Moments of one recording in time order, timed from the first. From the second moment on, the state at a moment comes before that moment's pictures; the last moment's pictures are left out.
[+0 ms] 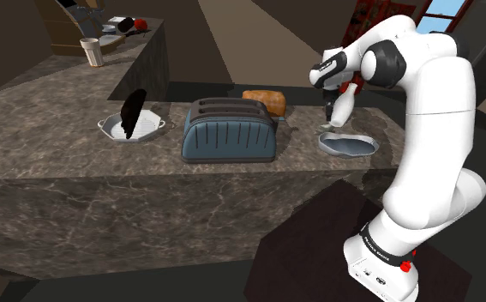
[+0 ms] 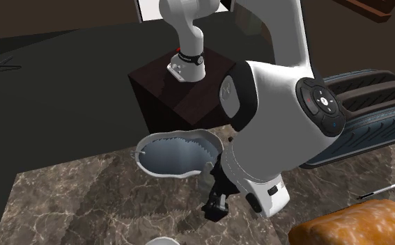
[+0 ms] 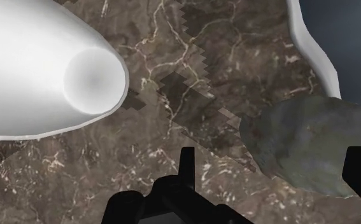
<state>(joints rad) -0.28 0.58 -0.41 -1.66 -0.10 2.14 -1.07</state>
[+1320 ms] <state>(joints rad) -0.25 0.55 -0.42 -1.73 -0.13 2.20 -1.06</state>
